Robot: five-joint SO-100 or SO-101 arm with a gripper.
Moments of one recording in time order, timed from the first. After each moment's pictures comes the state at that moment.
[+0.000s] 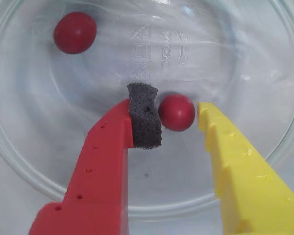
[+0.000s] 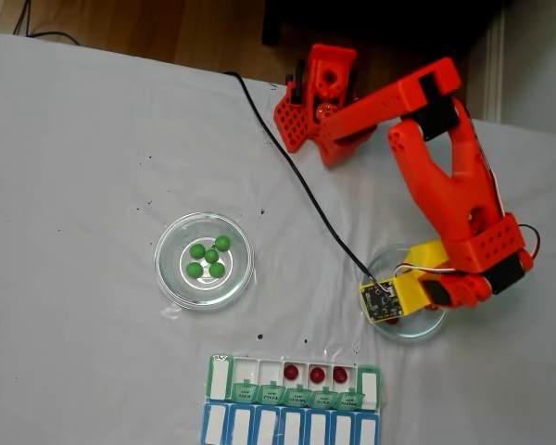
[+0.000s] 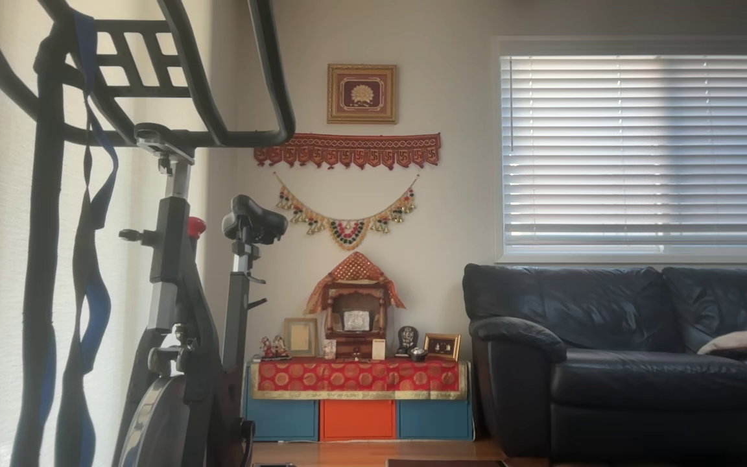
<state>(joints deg) -39.0 93.3 94.0 83.1 14.3</state>
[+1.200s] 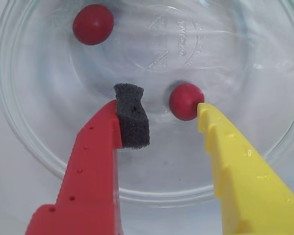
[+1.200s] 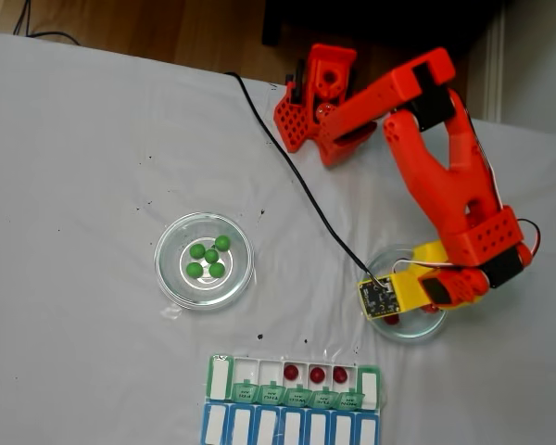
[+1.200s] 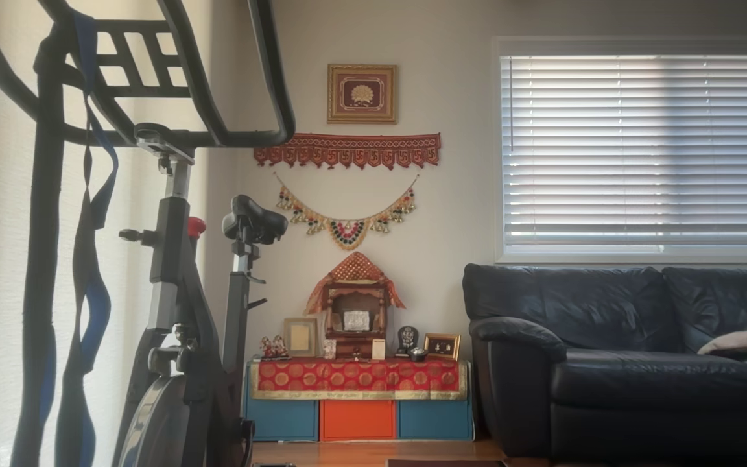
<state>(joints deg) -38.6 97.0 97.4 78.0 17.0</state>
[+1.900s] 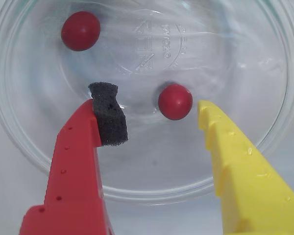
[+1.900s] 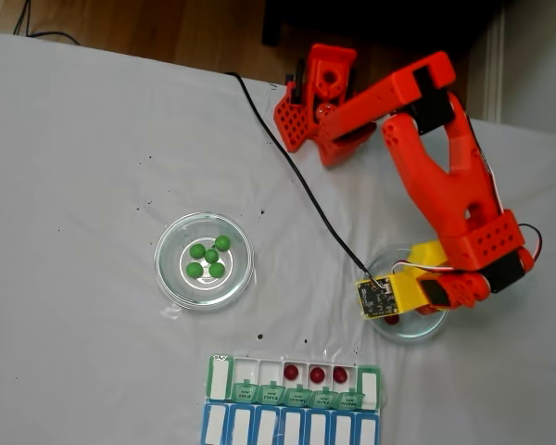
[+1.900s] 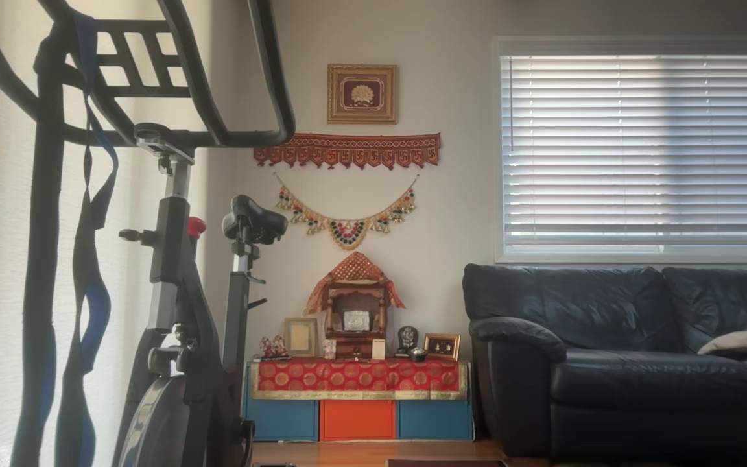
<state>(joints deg) -37.8 95.4 93.8 84.1 16.3</state>
